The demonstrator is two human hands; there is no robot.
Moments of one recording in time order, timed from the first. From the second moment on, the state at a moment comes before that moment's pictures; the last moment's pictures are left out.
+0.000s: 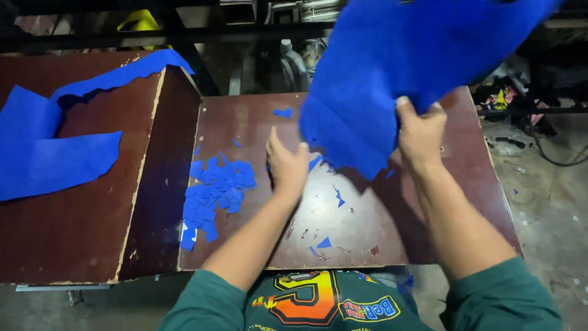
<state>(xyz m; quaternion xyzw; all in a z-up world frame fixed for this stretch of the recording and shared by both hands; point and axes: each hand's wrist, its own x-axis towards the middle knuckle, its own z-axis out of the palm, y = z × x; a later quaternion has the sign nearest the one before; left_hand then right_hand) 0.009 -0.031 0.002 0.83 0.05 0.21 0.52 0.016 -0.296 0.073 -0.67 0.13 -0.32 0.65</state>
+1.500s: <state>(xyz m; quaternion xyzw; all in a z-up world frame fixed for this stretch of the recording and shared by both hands) -0.027 -0.021 -0.012 0.96 -0.20 0.03 0.19 -0.049 -0.260 -0.046 -0.94 -0.20 -0.26 0.03</state>
